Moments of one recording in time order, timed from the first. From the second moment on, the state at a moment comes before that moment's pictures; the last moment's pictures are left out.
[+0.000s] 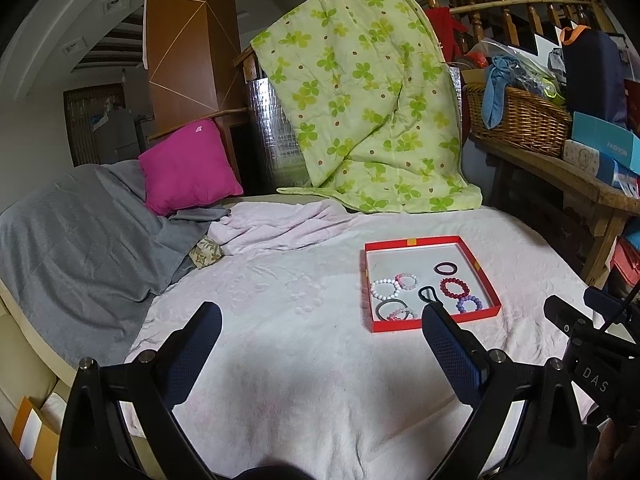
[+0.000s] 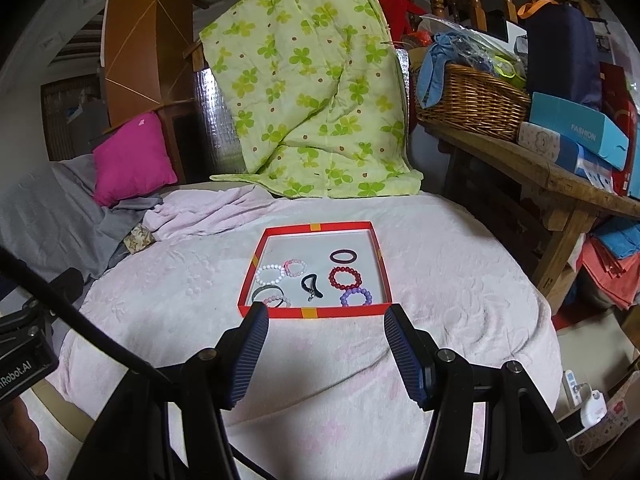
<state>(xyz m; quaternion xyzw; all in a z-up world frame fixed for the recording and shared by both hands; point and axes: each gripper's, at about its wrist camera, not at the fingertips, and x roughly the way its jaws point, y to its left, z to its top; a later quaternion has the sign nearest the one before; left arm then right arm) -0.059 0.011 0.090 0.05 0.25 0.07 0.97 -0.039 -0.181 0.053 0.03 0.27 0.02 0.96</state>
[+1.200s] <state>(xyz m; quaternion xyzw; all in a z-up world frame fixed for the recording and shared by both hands) -0.002 0.020 0.083 0.04 0.27 0.08 0.96 0.027 -0.171 0.040 0.01 0.30 0.03 0.95</state>
